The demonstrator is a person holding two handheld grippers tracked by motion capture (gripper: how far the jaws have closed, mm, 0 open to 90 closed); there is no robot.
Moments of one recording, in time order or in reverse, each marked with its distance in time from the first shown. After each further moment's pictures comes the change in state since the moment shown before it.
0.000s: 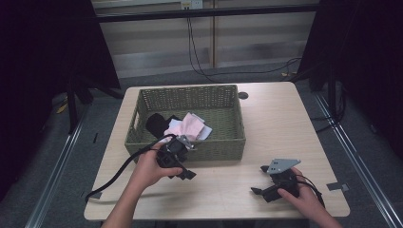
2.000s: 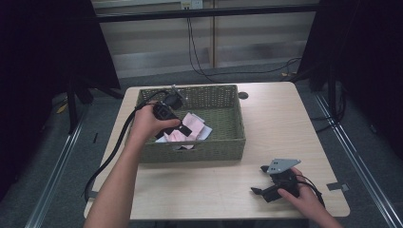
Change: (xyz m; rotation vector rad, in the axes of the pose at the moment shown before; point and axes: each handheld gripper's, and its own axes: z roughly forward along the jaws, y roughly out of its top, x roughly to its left) left arm 0.079 0.068 -0.057 0.016 0.054 -0.169; right arm 0.000 0.000 0.000 -0.001 0.000 0.003
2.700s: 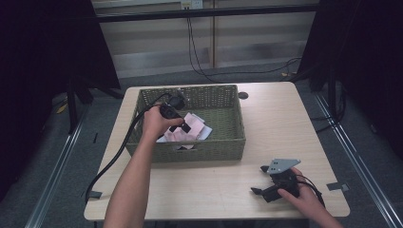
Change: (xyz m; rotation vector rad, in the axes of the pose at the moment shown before) left arm 0.042 0.003 0.051 0.022 0.086 -0.089; right arm 0.000 0.000 0.000 -0.003 -0.002 -0.004
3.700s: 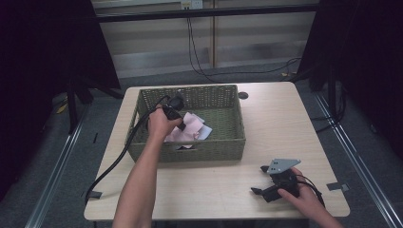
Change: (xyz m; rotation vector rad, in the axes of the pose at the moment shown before) left arm 0.010 0.002 0.014 0.000 0.057 -0.126; right arm 0.000 0.000 0.000 -0.001 0.000 -0.001
